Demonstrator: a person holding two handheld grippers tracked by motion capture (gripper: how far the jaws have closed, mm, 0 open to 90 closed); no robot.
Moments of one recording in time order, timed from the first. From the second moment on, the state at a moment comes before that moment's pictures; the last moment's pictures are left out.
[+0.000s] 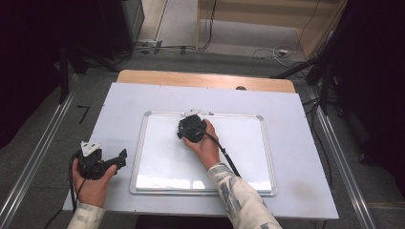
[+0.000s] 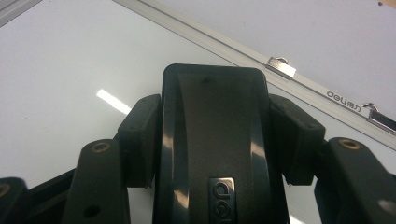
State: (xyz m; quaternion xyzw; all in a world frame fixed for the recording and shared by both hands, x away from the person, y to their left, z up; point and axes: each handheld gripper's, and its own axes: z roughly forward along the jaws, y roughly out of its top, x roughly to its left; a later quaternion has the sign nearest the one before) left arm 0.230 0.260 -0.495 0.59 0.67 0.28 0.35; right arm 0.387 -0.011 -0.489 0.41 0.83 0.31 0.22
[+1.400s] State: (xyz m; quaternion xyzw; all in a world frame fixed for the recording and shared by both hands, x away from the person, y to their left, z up) left arm 0.225 0.265 -0.495 0.59 0.67 0.28 0.35; right arm 0.381 0.012 -0.490 0.40 0.84 0.31 0.22
